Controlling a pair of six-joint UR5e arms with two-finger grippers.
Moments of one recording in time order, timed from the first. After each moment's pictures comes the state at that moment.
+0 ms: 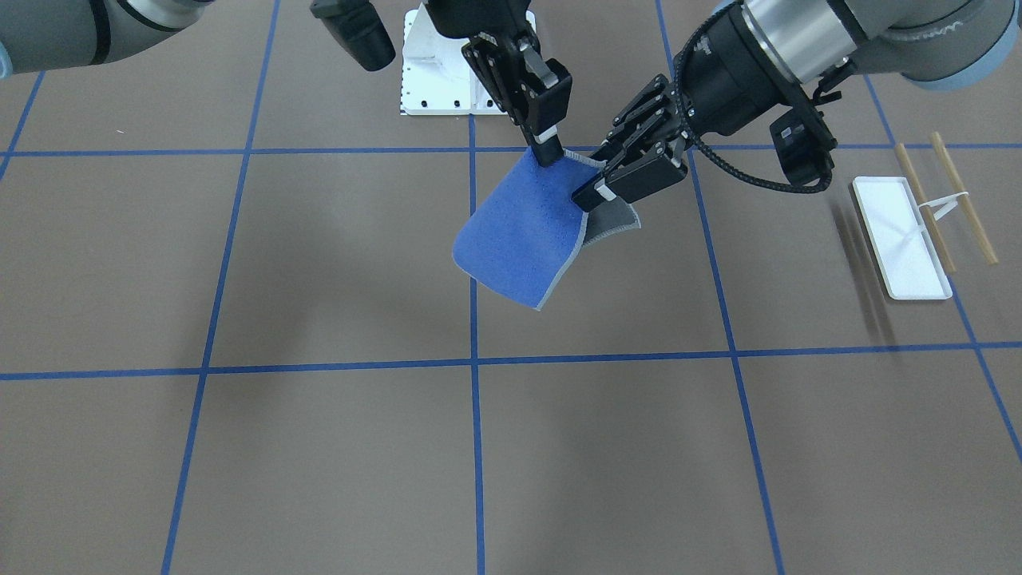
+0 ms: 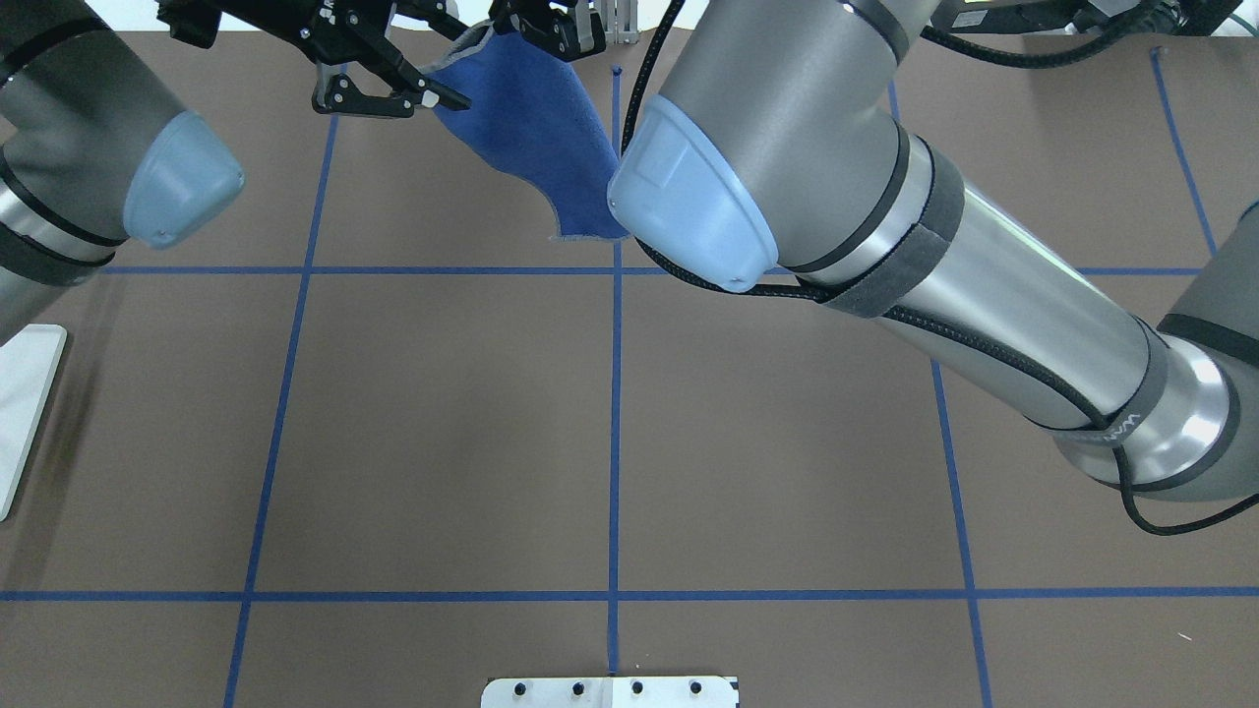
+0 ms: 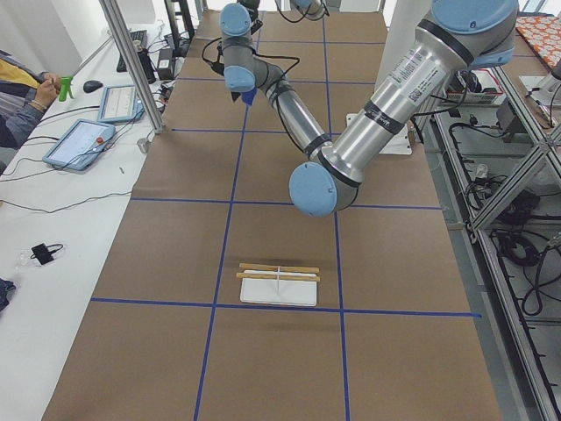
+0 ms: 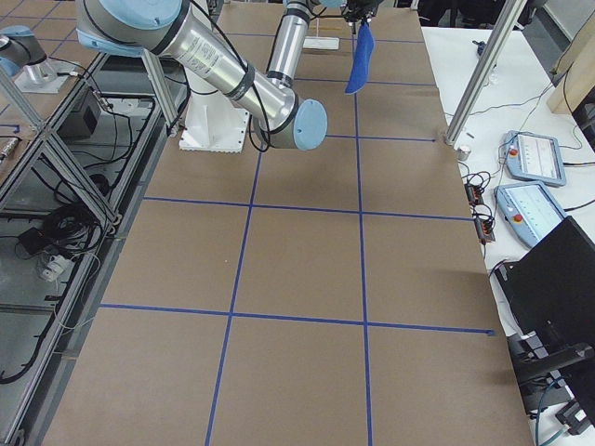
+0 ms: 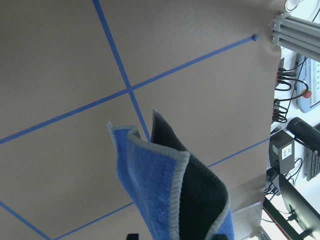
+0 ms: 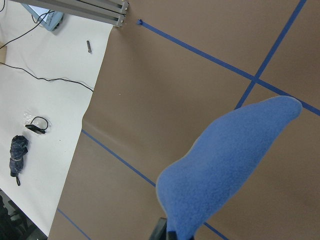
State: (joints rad) left arm -1.02 -2.27 -1.74 -2.17 -2.45 -2.62; right arm 0.82 -0.44 1.71 -1.67 2.03 2.27
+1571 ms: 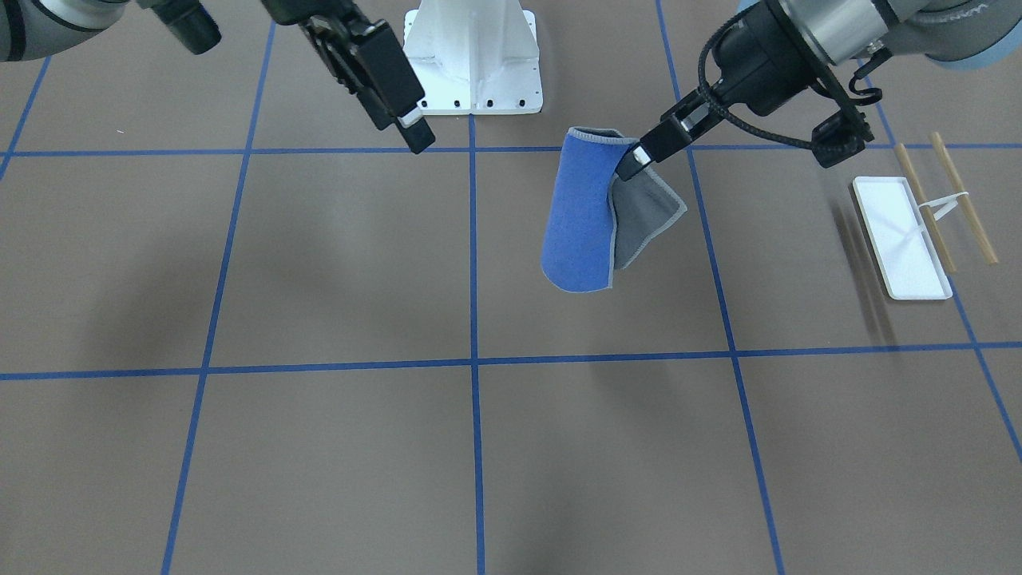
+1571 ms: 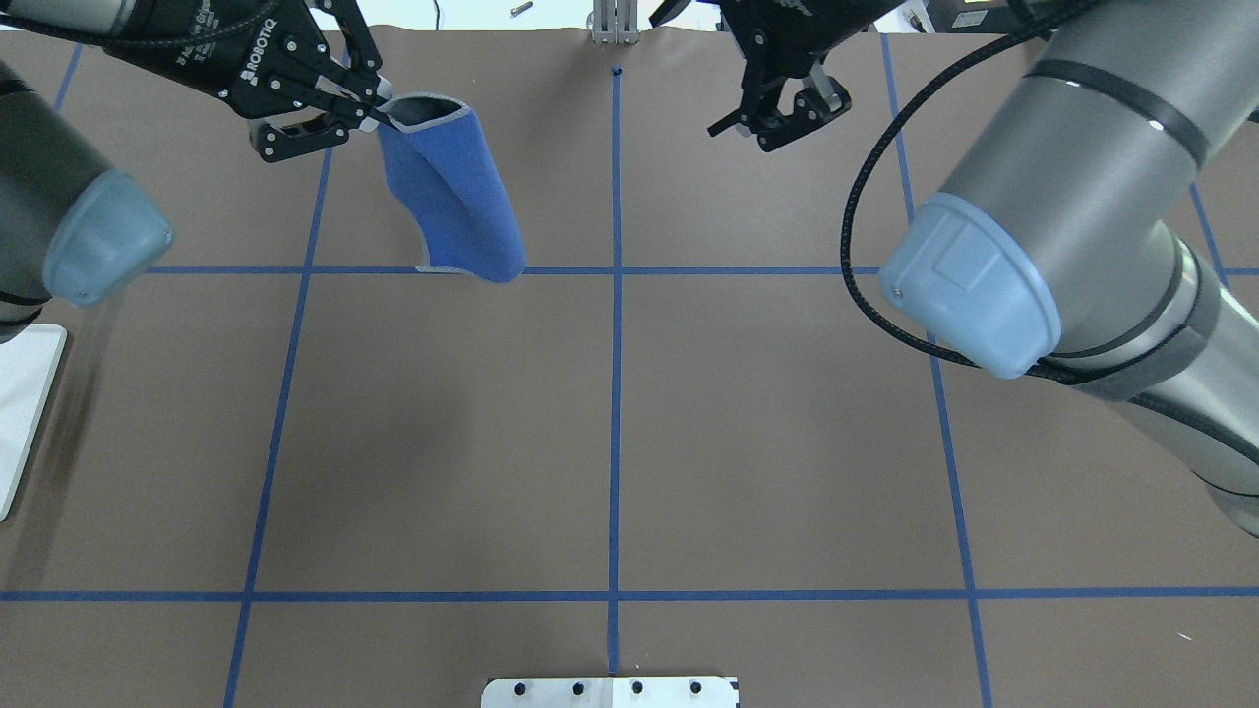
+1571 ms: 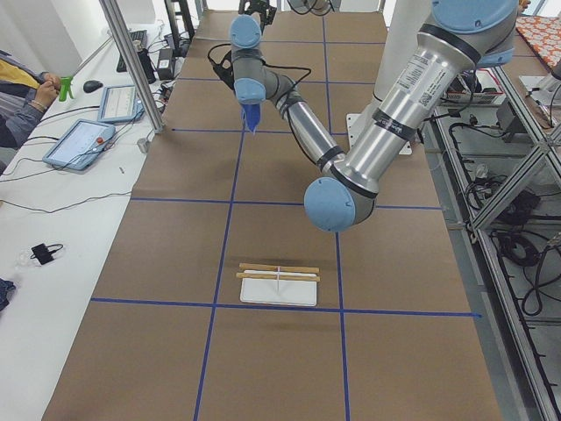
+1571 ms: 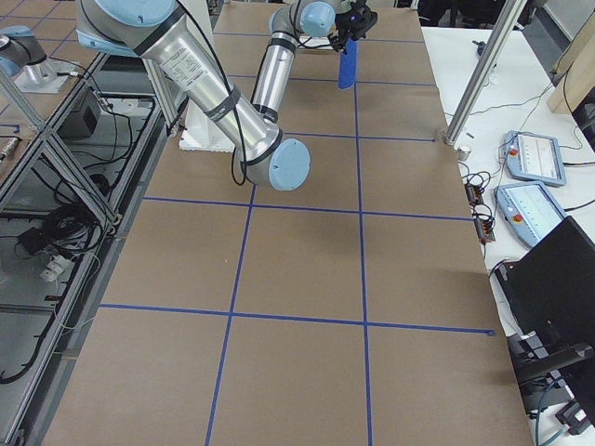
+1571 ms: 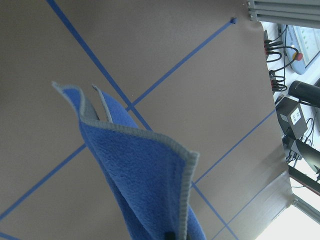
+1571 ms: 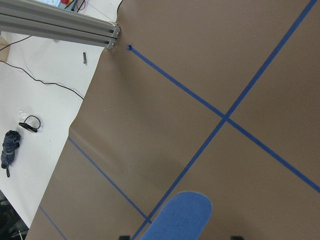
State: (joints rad) left arm -1.04 -2.11 -1.87 -2.16 -2.44 -2.13; right arm 0.90 -0.75 2.01 -1.68 2.10 2.08
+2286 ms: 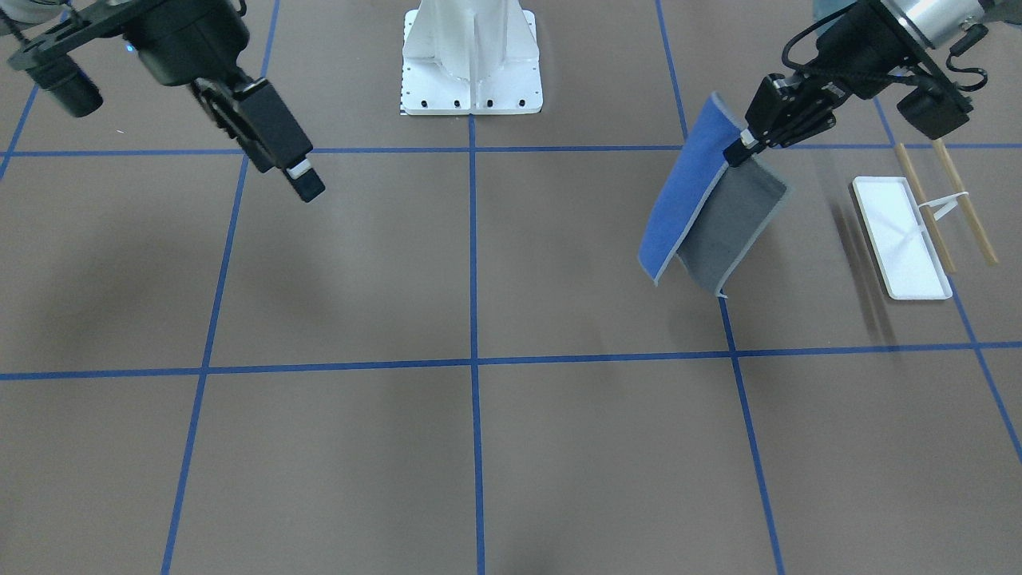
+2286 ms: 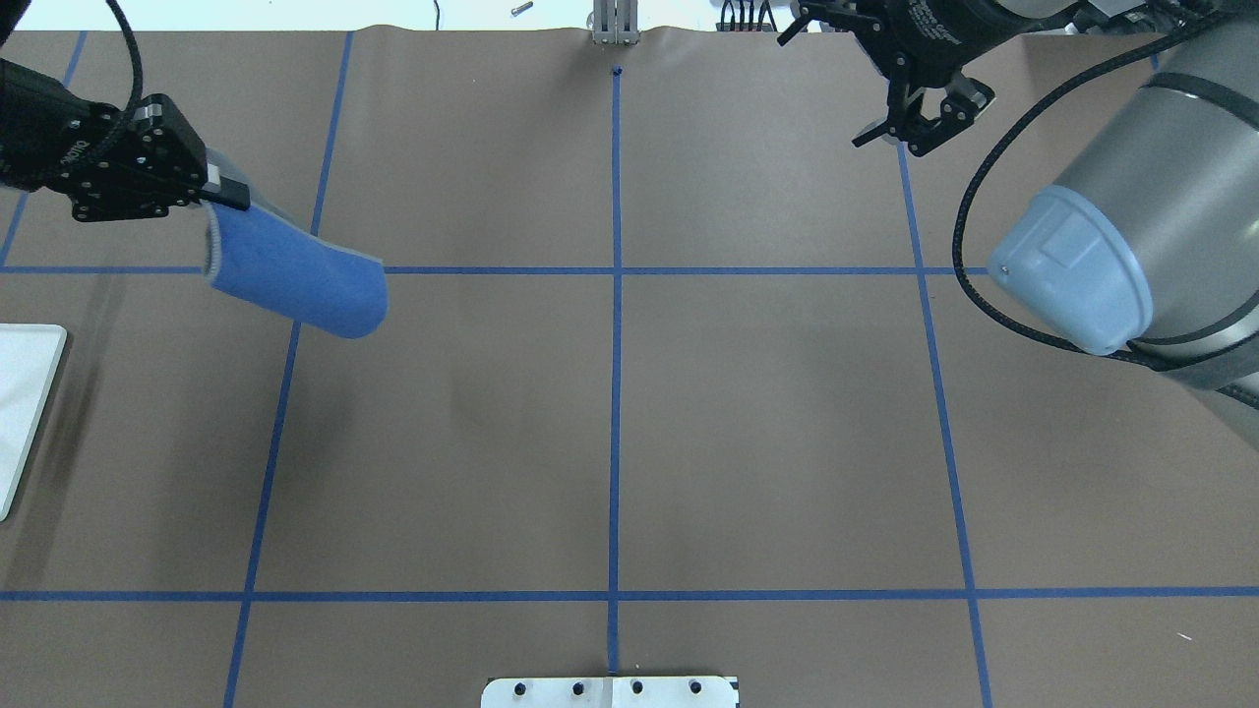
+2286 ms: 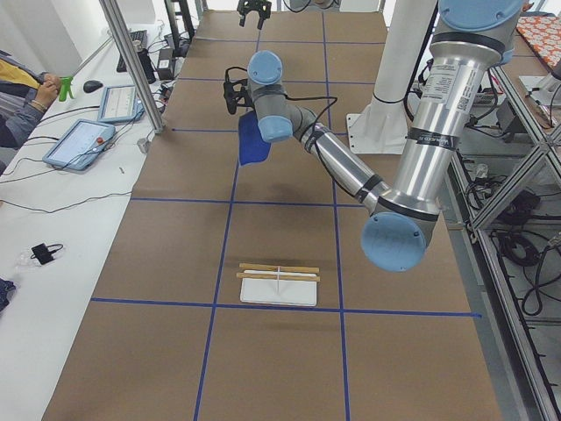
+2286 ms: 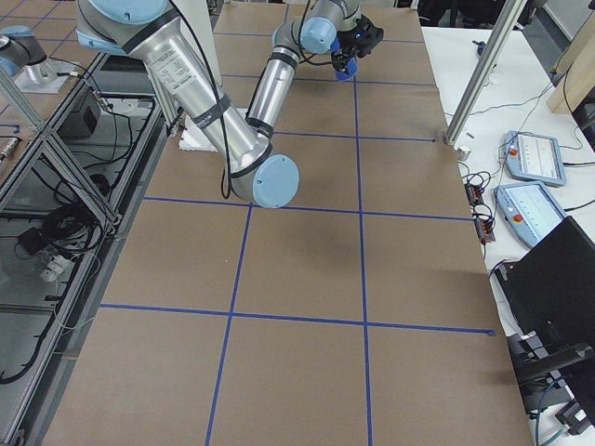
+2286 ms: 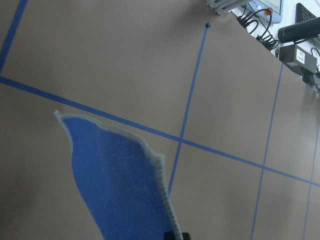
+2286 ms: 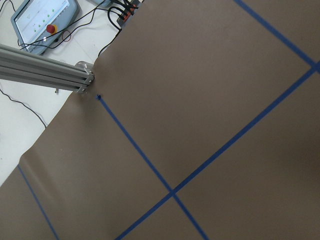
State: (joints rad) left arm -1.11 -1.76 -2.03 -2.17 -2.45 -1.42; right arm 0.99 -0.94 2.03 -1.68 2.12 1.74
